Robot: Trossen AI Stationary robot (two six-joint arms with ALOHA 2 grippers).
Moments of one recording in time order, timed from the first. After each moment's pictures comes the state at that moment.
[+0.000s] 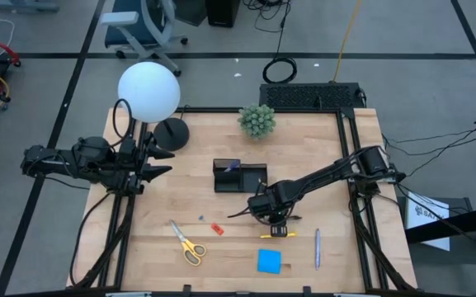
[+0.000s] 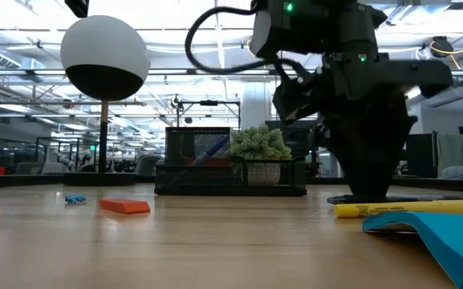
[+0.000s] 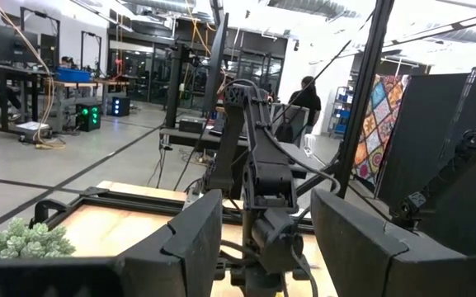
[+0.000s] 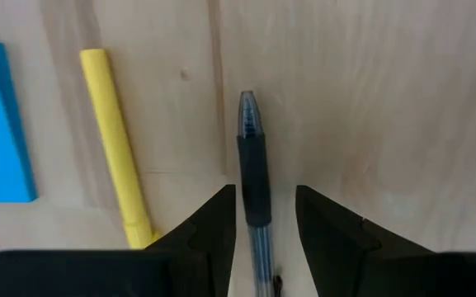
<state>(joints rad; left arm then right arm) -0.11 0.44 0.55 0.03 -0.05 -0.16 0.24 1.93 1.24 -0.83 -0.18 0.28</state>
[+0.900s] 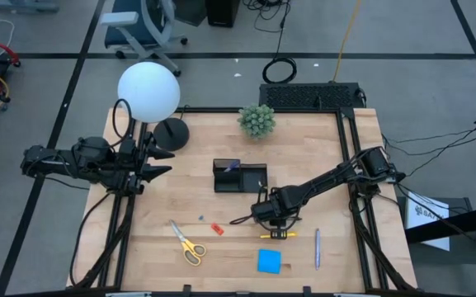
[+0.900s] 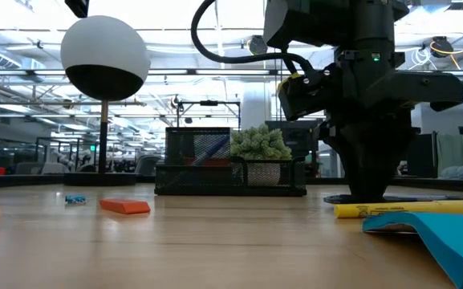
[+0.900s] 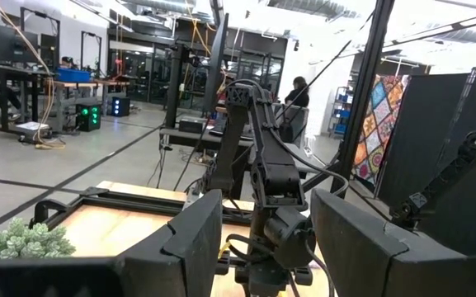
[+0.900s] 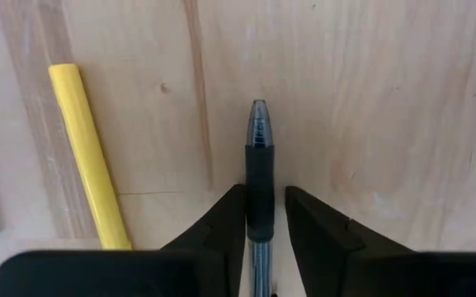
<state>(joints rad) -0.11 0.44 0.55 0.03 -0.05 -0.16 0.28 1.94 1.19 -0.75 -0.02 0.36</state>
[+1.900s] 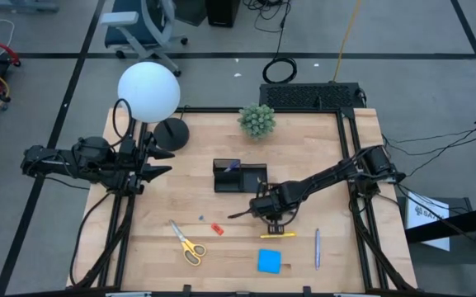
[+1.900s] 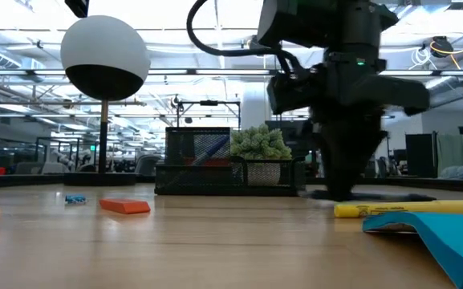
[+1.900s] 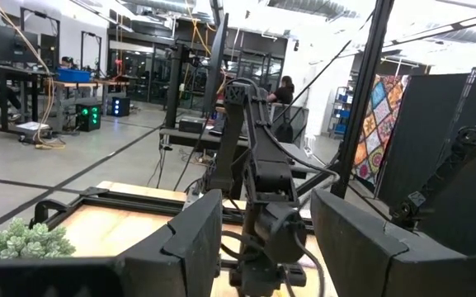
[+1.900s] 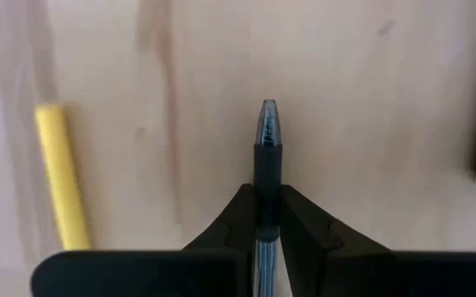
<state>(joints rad) -0.11 0.44 0.55 0.03 -0.05 -0.16 0.25 1.89 1.18 -0.70 -0.01 0.27</state>
